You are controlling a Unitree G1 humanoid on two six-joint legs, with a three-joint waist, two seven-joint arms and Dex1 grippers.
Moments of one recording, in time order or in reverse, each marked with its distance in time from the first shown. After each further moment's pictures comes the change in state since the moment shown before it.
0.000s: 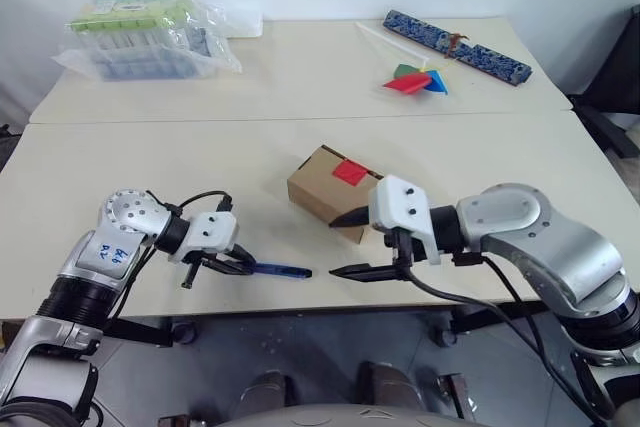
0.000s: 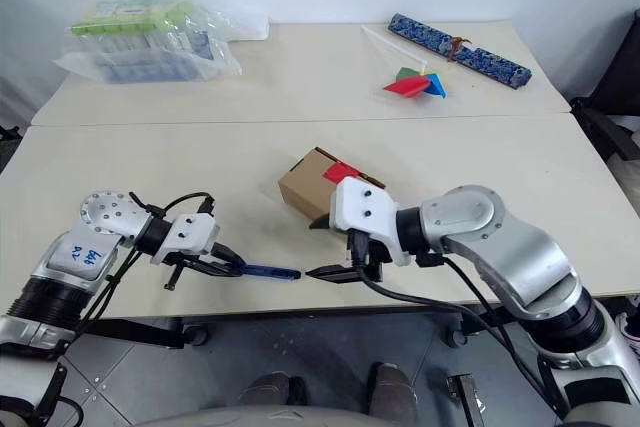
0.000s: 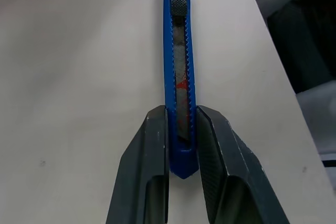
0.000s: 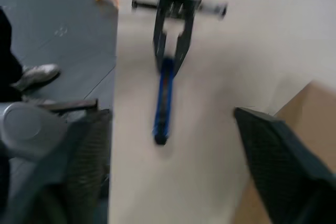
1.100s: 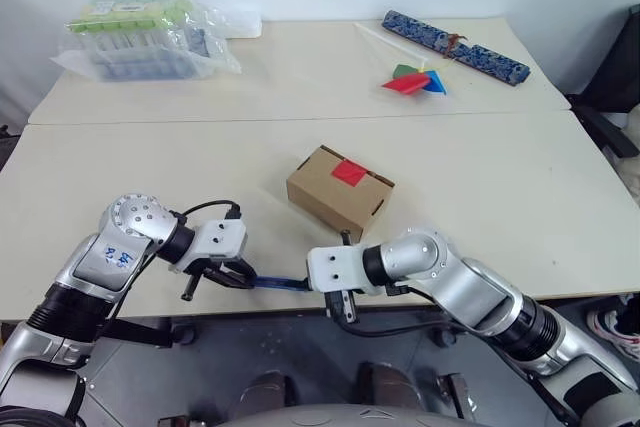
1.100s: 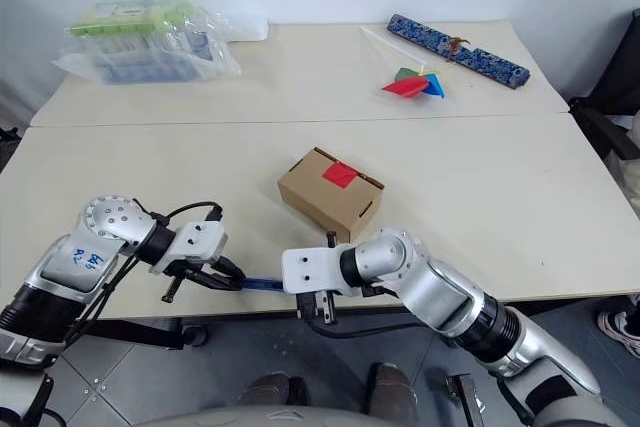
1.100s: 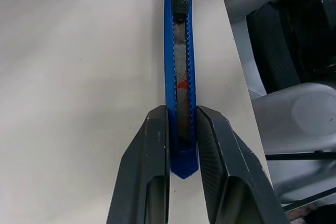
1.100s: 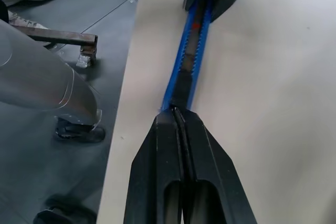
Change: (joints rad) left arm 0.046 0.045 -0.035 -0.199 0.007 0.258 0.006; right arm 0.002 0.179 0.389 0.173 -0.492 -0.242 0.013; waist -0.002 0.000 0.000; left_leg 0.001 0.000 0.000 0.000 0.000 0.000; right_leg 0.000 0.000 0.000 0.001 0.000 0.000
